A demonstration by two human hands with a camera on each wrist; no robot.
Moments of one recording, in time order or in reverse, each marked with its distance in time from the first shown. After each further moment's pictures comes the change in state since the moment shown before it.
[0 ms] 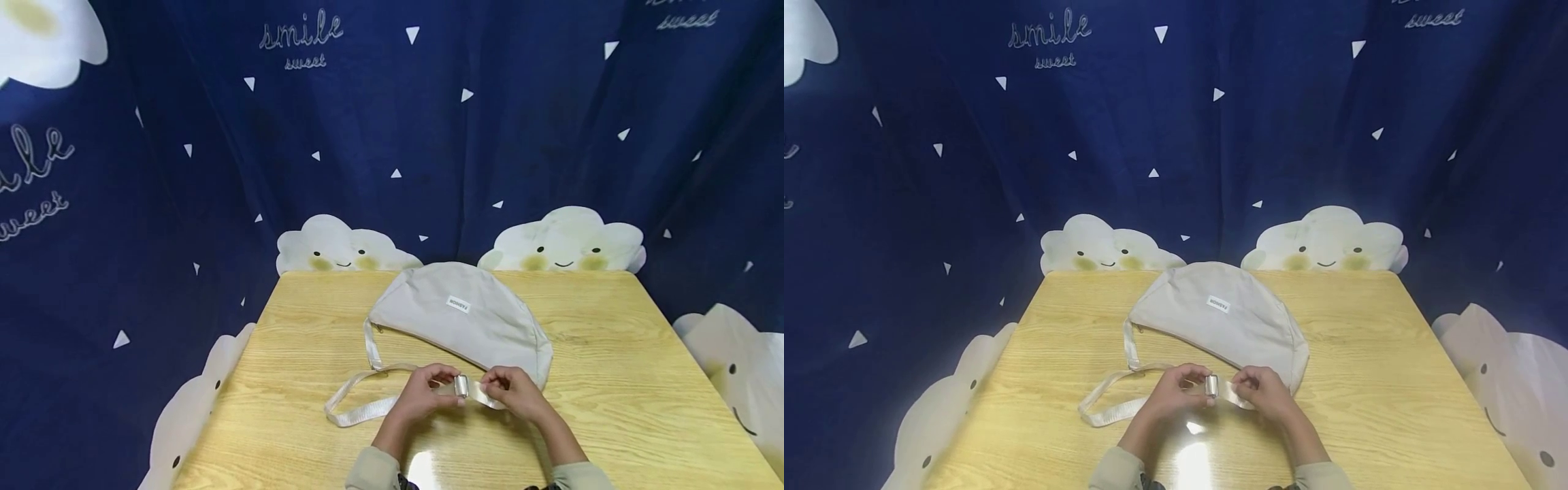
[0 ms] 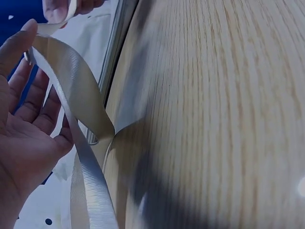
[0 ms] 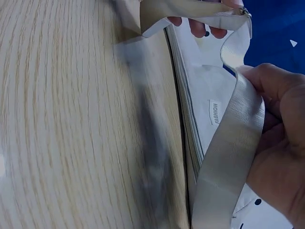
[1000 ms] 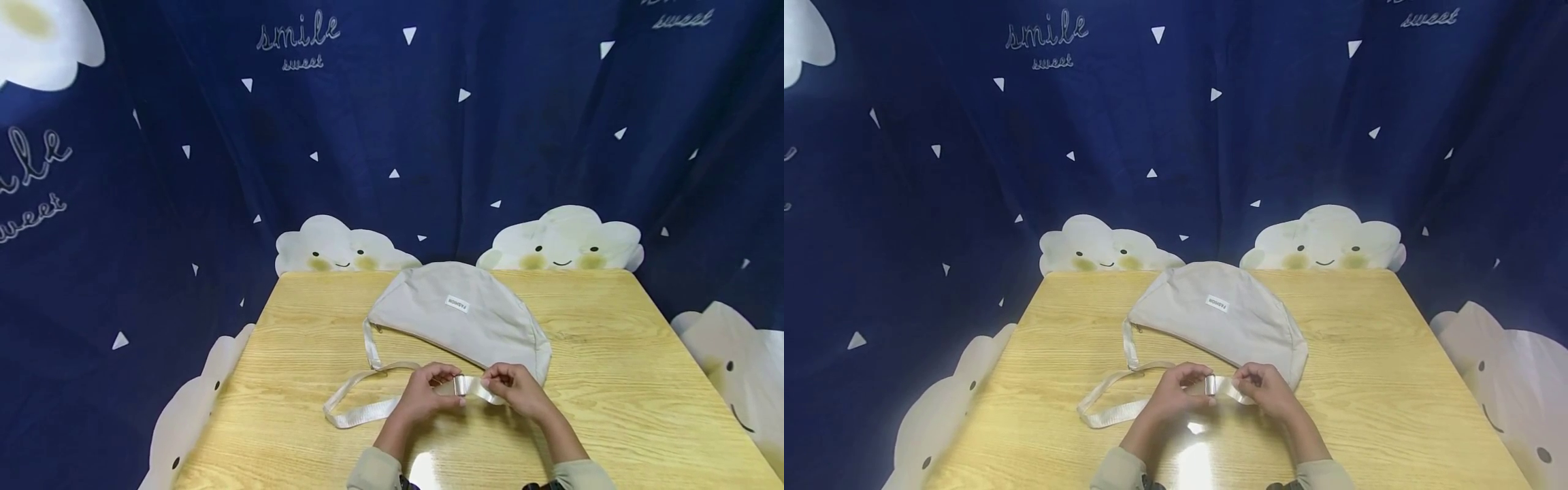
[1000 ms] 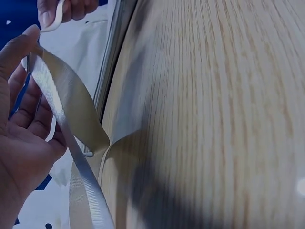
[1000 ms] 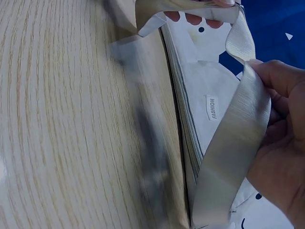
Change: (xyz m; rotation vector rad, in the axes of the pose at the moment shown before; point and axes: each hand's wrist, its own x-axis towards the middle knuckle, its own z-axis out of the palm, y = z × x) left_hand -0.002 0.000 0.006 -0.008 0.060 0.010; right_hand -0.004 -0.015 -0.006 0.103 0.025 0.020
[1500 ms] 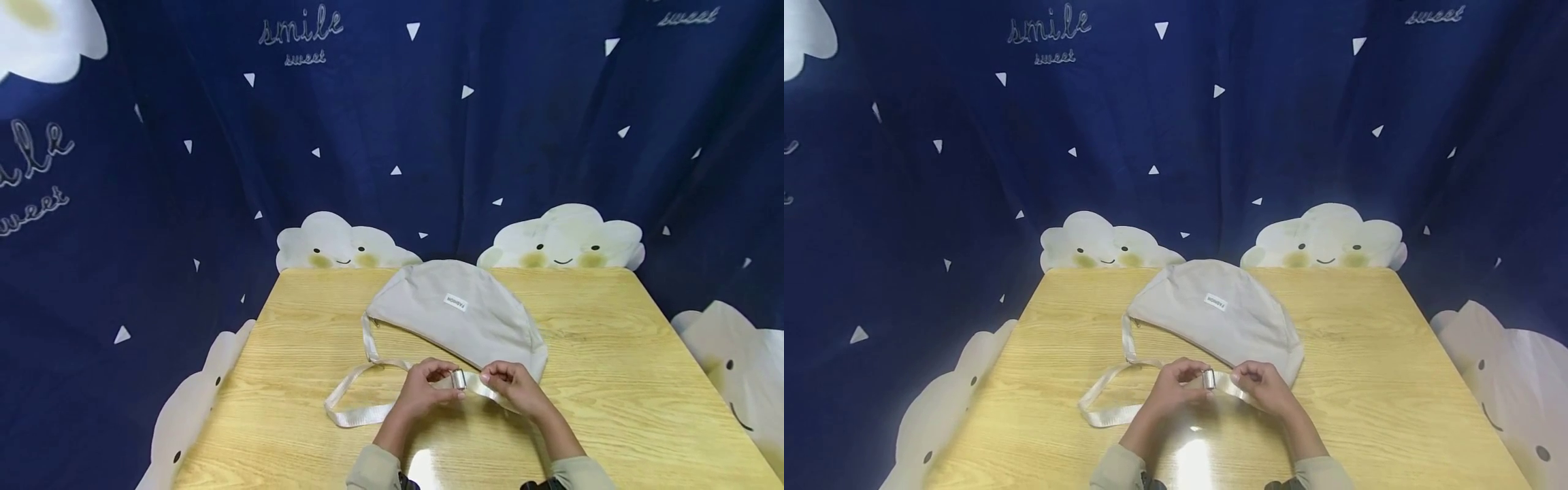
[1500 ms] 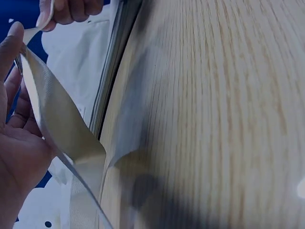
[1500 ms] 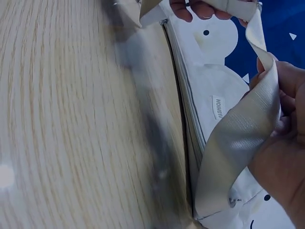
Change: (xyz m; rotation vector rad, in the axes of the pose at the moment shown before) left_hand -0.008 0.024 -0.004 -0.019 0.050 0.085; right_hand -0.003 -0.019 0.003 0.122 -0.031 -0.006
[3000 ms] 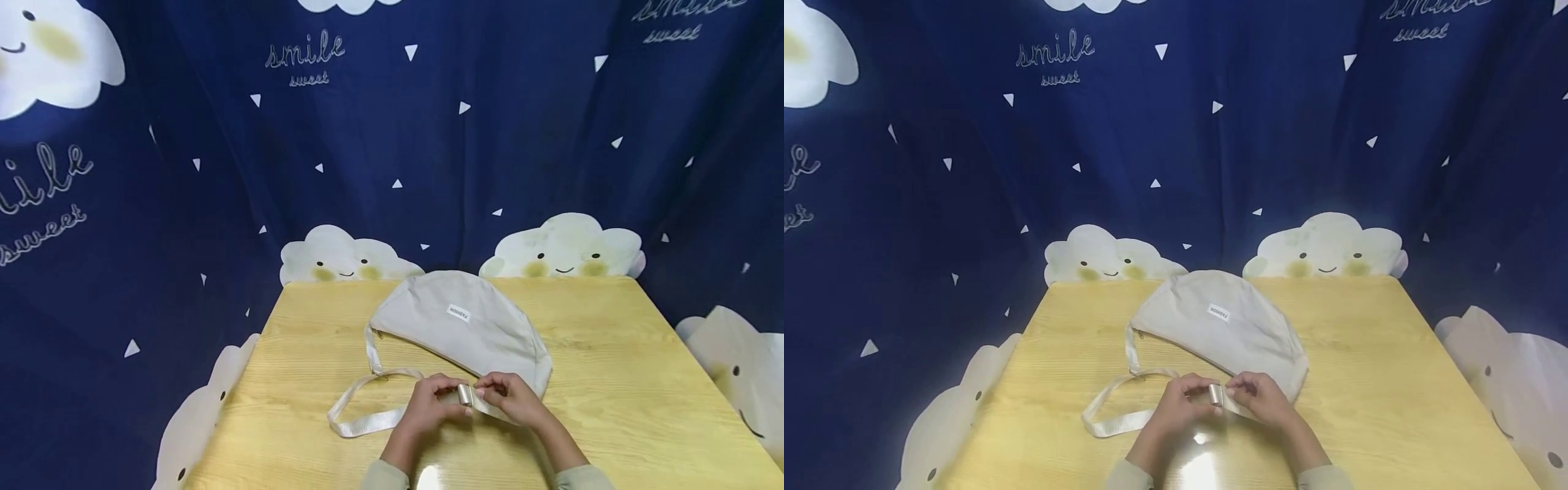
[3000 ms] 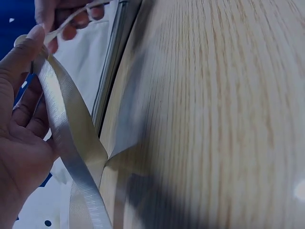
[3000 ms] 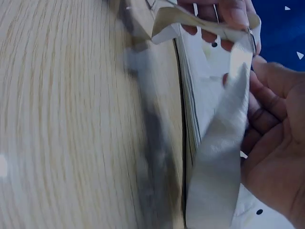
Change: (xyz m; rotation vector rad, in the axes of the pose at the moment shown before) left_hand -0.004 -0.011 0.006 0.060 -0.039 0.005; right_hand 0.007 0.029 0.006 -0.126 -0.056 -0.045
